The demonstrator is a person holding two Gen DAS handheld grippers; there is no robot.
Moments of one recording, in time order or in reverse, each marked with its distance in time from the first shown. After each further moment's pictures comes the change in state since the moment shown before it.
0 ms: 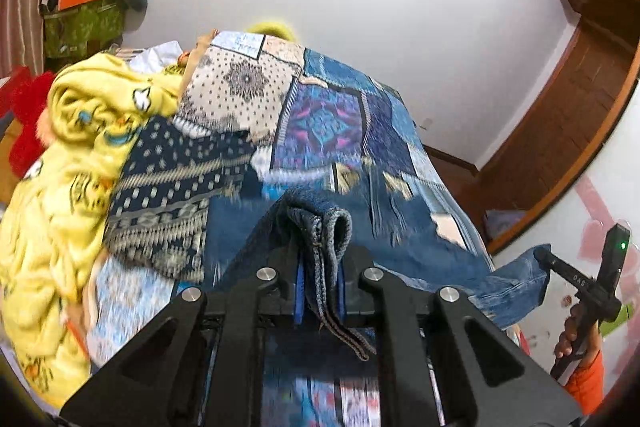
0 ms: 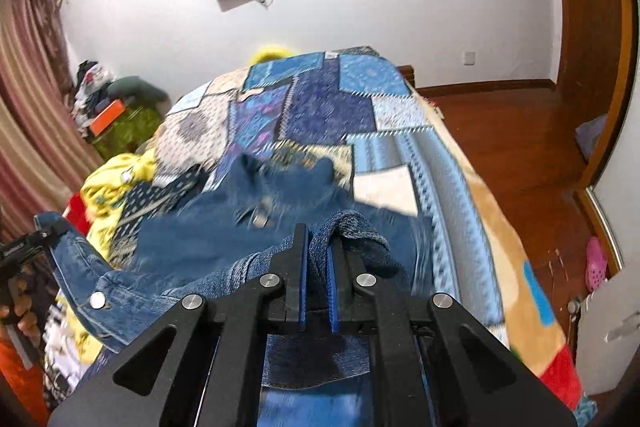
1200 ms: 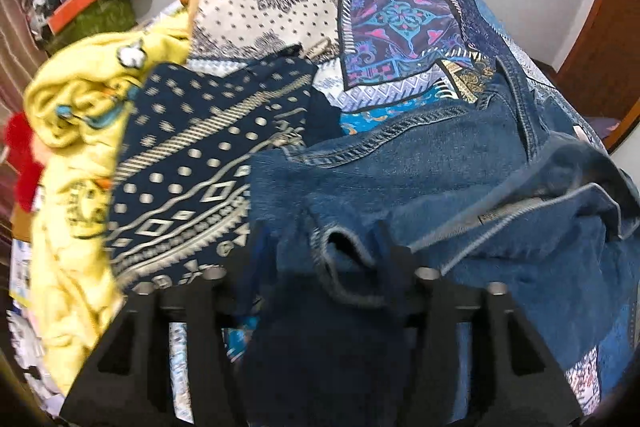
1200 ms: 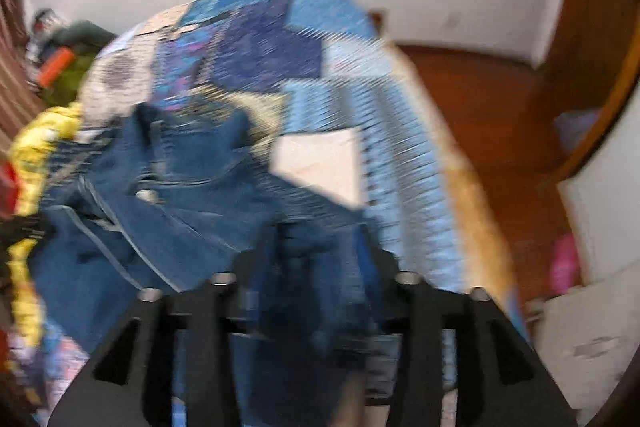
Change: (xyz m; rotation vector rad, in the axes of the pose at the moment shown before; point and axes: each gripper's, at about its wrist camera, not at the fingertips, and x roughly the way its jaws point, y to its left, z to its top) left arm 0.141 0.041 -0.028 0.216 0.271 0.312; right arm 0.057 -0.049 -0.004 -0.094 0.176 -0.202
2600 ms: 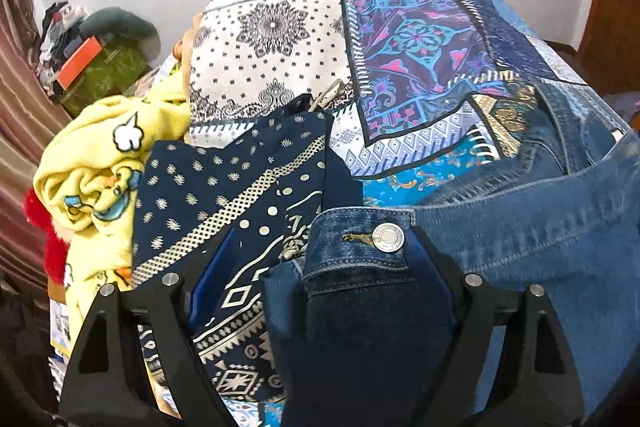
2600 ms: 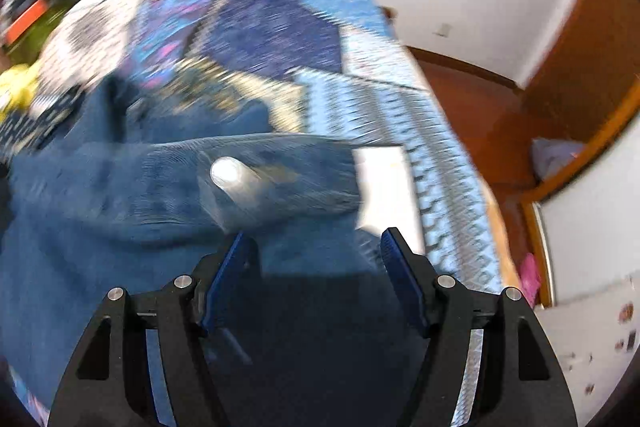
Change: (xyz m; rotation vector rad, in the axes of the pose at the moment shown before) left arm 0.043 -0.022 0.061 0.101 -0.043 0.135; right arm 0.092 0.060 0.040 -0.031 0.085 -0.146
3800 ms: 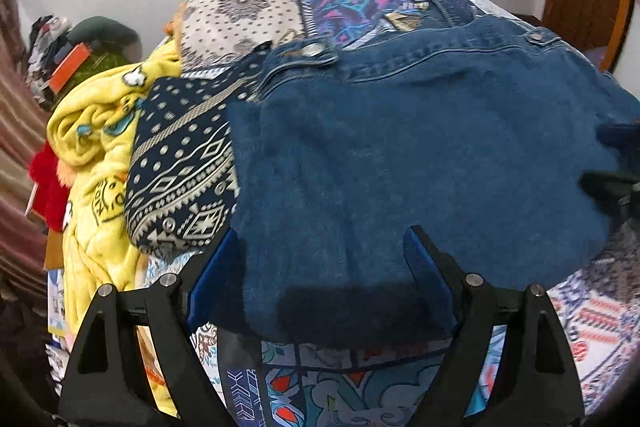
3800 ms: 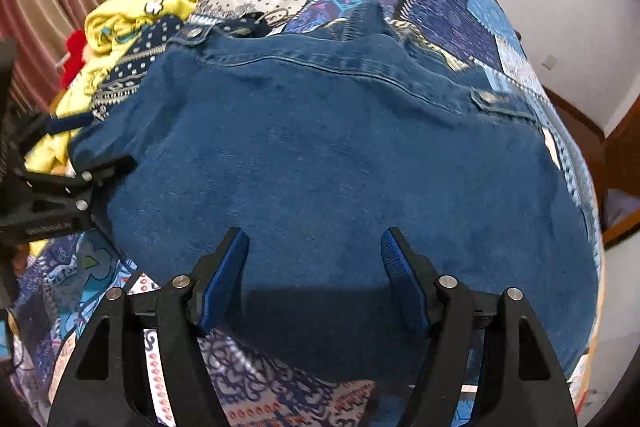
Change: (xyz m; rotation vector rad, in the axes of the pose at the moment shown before) left arm -0.074 -0.018 -0.135 0.093 -0.023 -0.048; right arm -0.064 0.104 -0.095 -0.265 0.018 0.374
